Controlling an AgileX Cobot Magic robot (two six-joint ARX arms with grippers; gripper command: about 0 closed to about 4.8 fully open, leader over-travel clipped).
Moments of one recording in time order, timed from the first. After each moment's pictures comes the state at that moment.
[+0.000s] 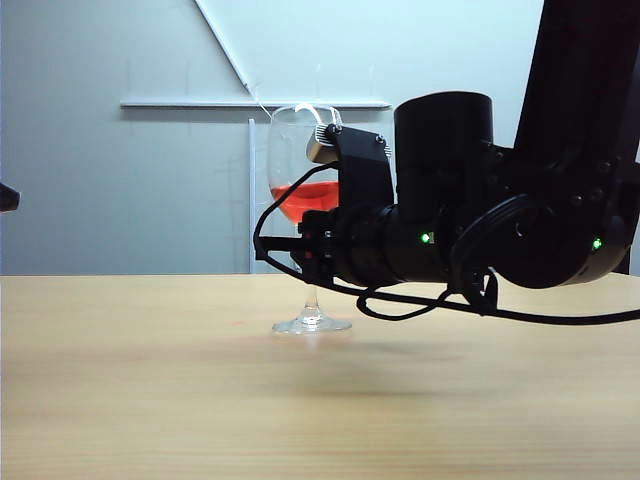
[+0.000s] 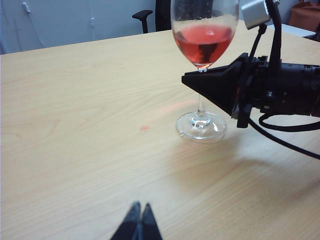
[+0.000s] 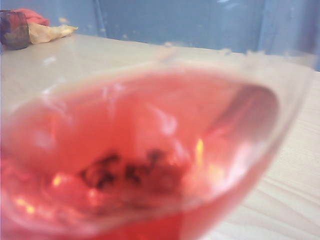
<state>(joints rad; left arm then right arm) -0.53 0.12 0.01 -0.02 0.00 0.03 0.66 2.08 0.78 1.28 0.10 0.02</state>
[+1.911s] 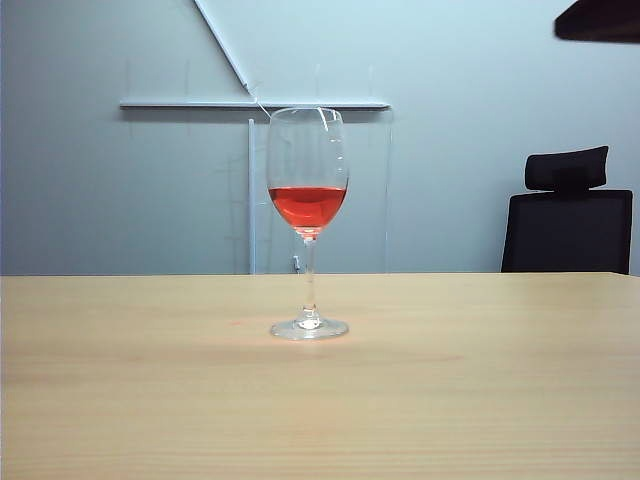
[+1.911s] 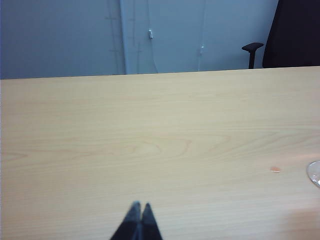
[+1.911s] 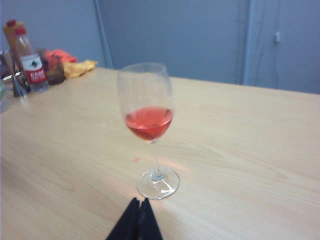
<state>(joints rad) -0.04 0.00 0.01 -0.02 0.09 0.03 0.80 0.27 0.22 0.04 0.25 0.07</state>
